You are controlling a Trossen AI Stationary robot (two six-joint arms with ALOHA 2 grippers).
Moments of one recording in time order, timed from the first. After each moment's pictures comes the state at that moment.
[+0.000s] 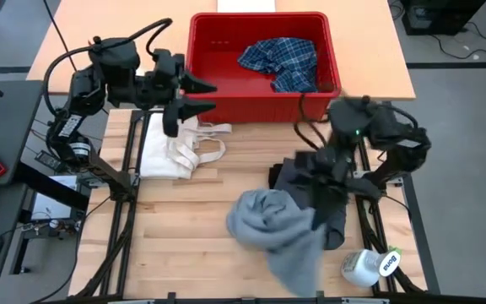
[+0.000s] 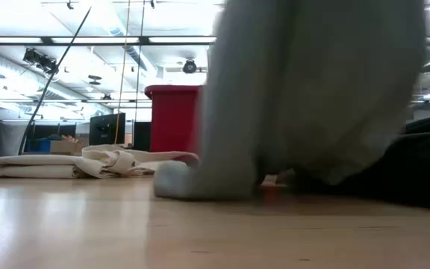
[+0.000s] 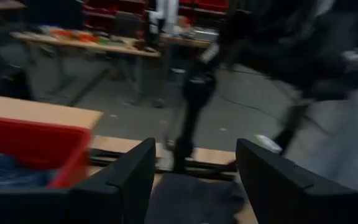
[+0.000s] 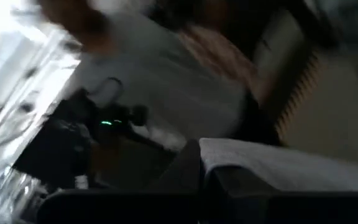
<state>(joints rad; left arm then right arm) 0.23 1.52 2.33 -0.93 0.21 -0.10 0.19 1.67 2.32 -0.83 -0.96 0.76</state>
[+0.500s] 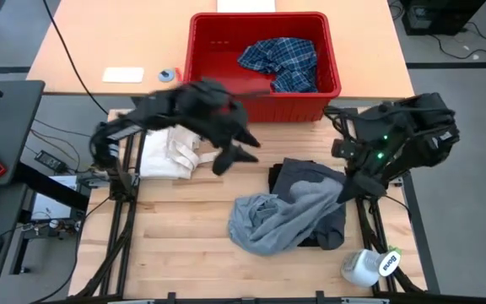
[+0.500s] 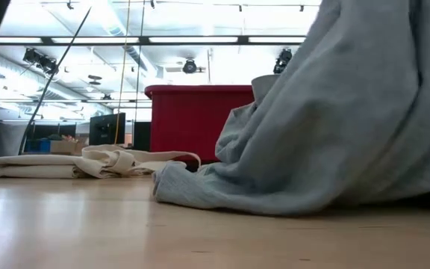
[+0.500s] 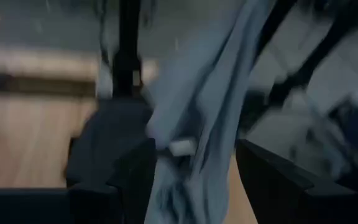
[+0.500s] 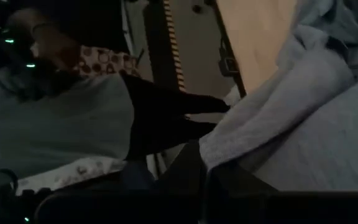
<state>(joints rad) 0.09 1.79 2.33 -1.03 0.34 -0.09 0.23 1.47 2.27 -1.57 -0.53 0.92</state>
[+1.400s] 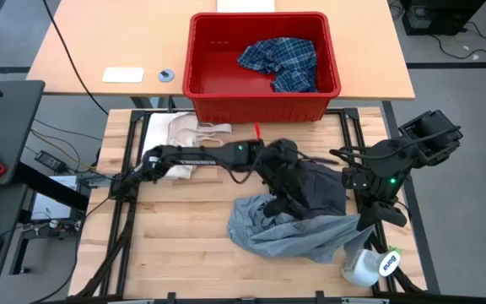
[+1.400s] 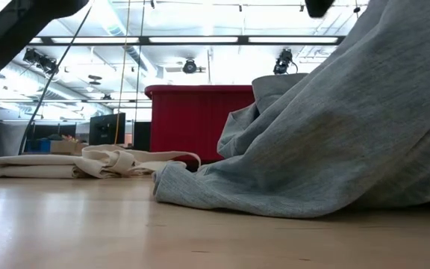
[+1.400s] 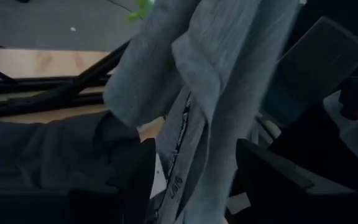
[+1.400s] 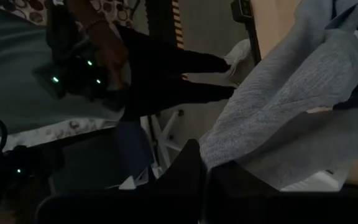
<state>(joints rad) -0.03 2.26 2.33 -0.54 0.68 -0.11 0.47 1.47 2.23 -1.57 -0.51 0.99</state>
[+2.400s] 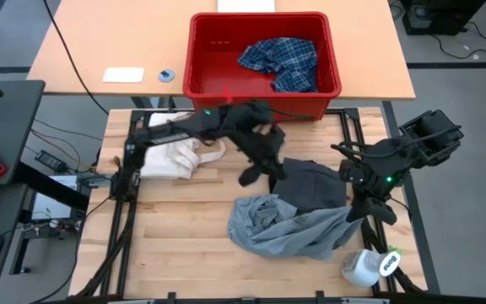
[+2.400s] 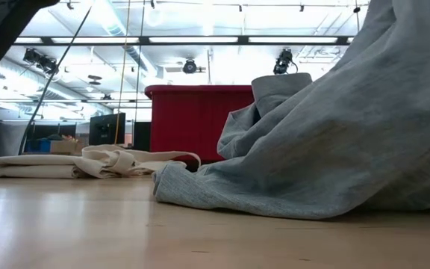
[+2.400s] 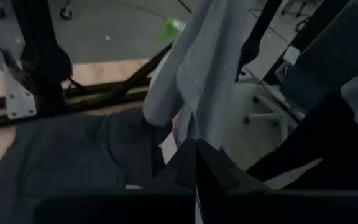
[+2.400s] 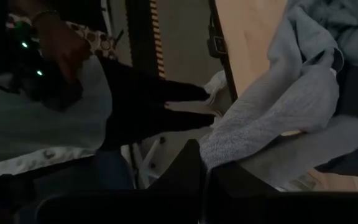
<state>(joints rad) 0.10 2.04 2.33 -0.84 0.67 0.10 0.46 1.47 2.23 -1.57 -0.36 0.97</state>
